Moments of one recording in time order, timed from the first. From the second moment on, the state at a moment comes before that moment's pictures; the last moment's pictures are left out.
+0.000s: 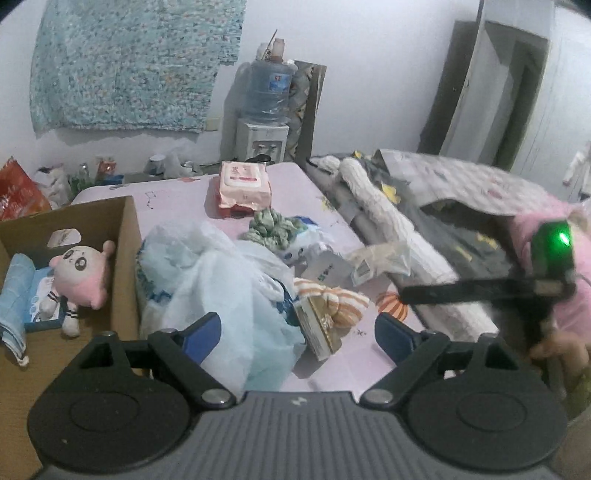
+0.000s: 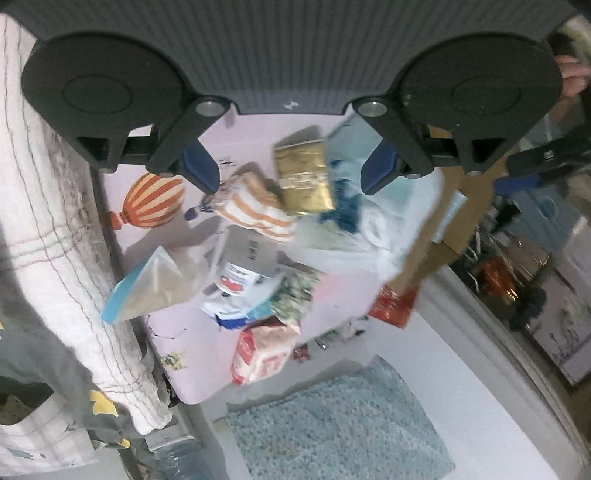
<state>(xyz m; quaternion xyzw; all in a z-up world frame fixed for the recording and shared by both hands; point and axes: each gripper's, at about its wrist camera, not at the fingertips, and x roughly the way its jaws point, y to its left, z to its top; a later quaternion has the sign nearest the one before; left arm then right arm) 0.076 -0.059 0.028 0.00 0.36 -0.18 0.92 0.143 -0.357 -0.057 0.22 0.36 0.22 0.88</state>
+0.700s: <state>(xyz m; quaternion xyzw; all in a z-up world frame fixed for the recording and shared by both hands) 0.080 -0.077 -0.004 0.01 0.39 -0.18 0.90 0.220 -0.307 -0.111 0.13 0.44 0.19 0.86</state>
